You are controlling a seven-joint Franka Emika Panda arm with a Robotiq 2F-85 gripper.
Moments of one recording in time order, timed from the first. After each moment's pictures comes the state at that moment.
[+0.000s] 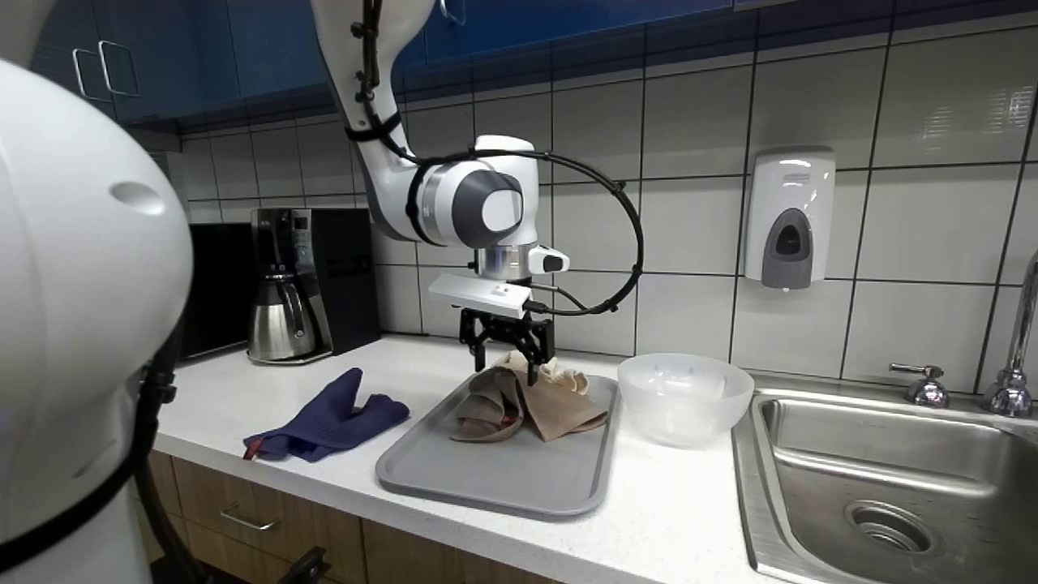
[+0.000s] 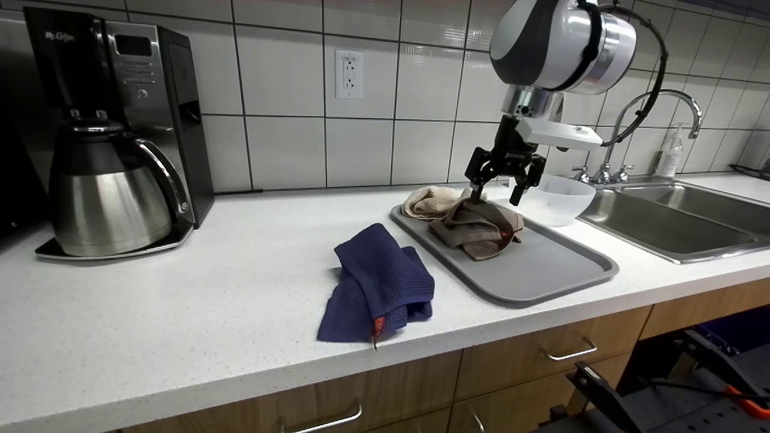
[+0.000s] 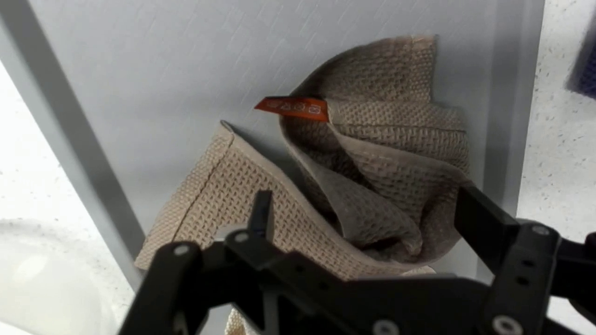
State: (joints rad) arm 0.01 0.15 -0.02 -2.44 0.20 2.71 -0.19
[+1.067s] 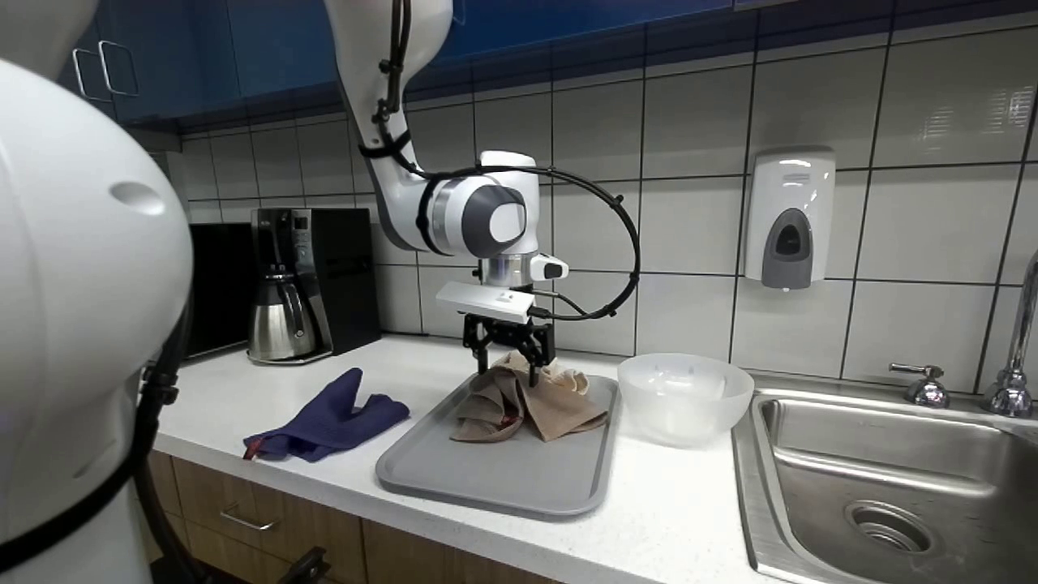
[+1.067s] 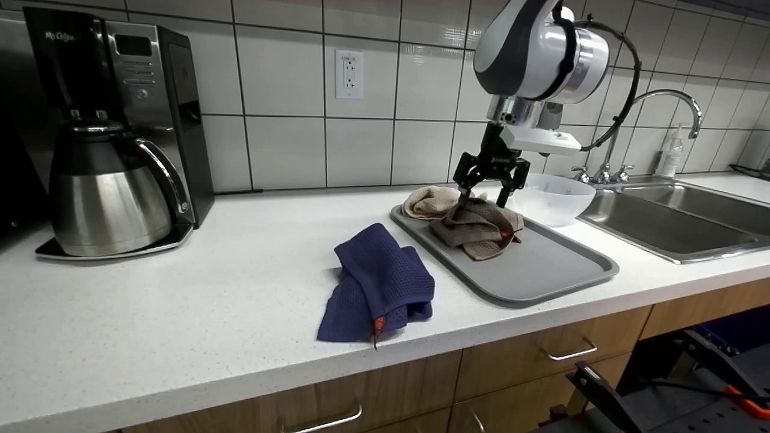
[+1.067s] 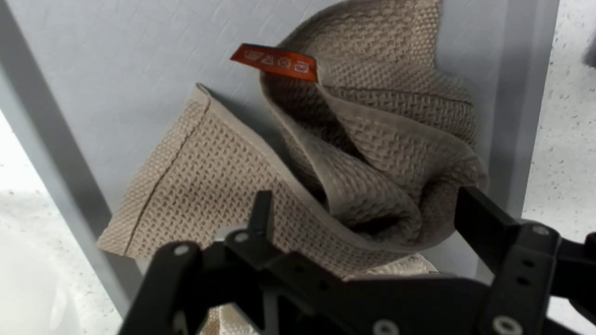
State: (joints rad) arm 0.01 0.24 -0.01 -2.35 0.19 2.71 -0.19
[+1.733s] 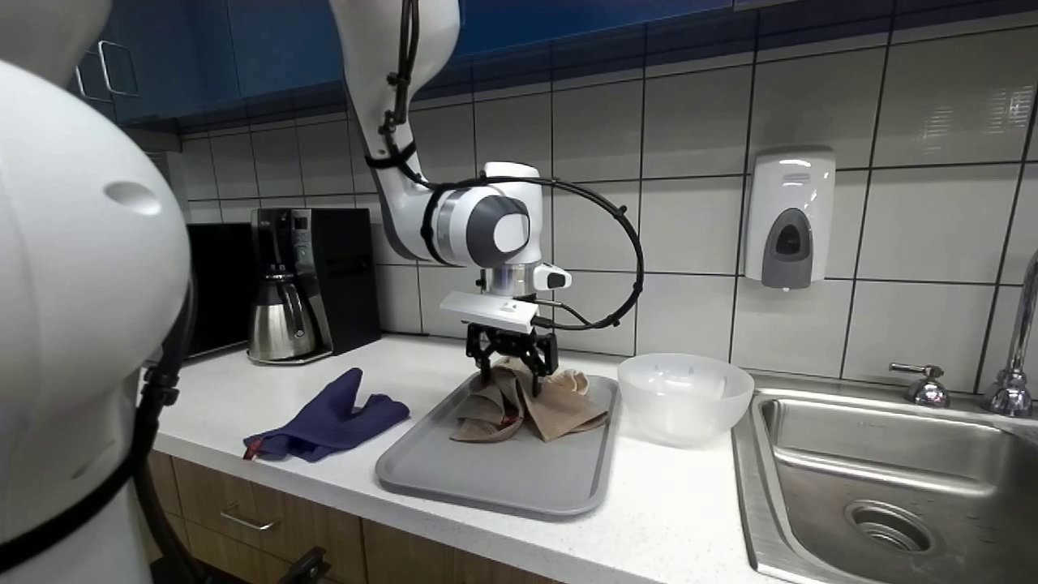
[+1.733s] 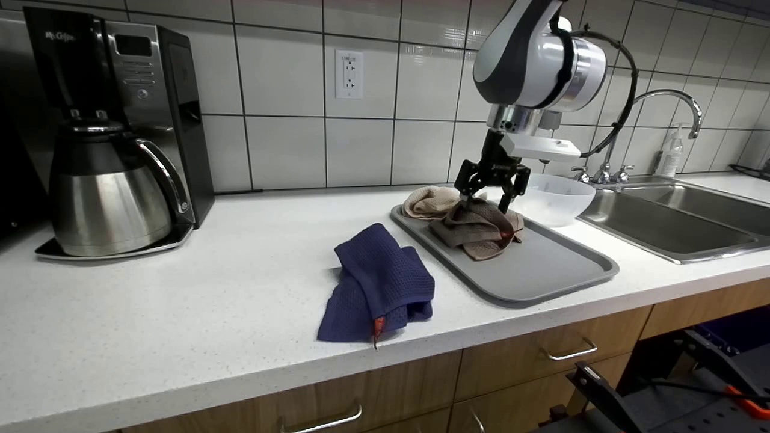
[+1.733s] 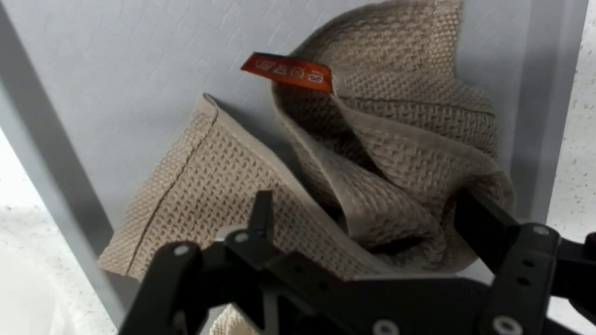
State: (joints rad) arm 0.00 0.28 -0.01 -2.34 0.18 2.72 -0.19
